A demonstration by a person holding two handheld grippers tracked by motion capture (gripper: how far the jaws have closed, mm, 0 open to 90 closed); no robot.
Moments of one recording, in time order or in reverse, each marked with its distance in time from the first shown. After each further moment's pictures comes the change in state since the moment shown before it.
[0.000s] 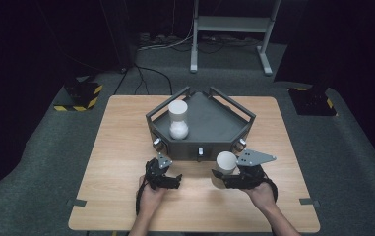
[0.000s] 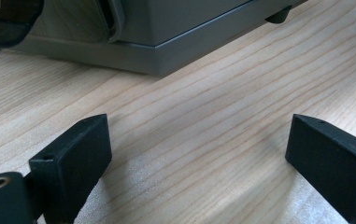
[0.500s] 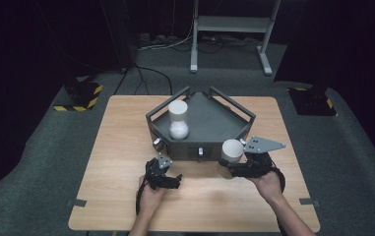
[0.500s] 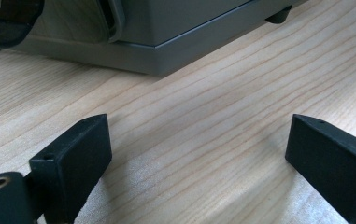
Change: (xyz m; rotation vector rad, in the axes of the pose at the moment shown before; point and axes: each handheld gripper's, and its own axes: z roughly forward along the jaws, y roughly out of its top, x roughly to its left) left arm 0.000 0.000 0.000 0.000 0.000 0.000; right arm -0.011 0.032 -0.017 -0.012 -0.041 0.002
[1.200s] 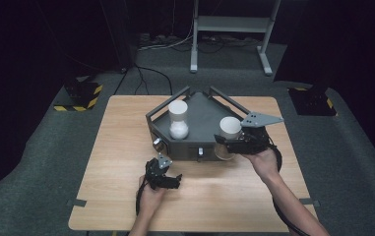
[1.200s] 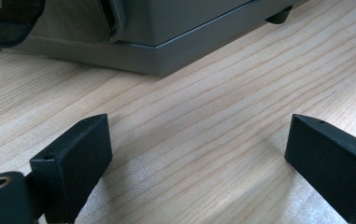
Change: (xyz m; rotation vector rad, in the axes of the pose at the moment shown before) left arm 0.000 0.000 0.000 0.000 0.003 0.003; right arm -0.021 0.048 0.016 -0.015 -0.033 0.029
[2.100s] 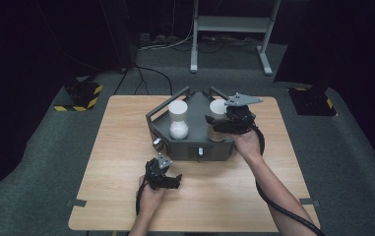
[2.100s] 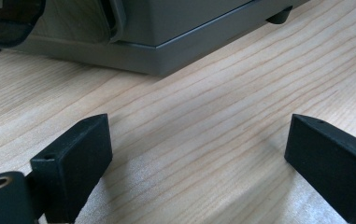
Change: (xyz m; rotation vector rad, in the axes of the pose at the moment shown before) left arm 0.000 0.000 0.000 -0.001 0.001 -0.002; right arm -0.001 0.032 0.055 0.037 -0.141 0.028
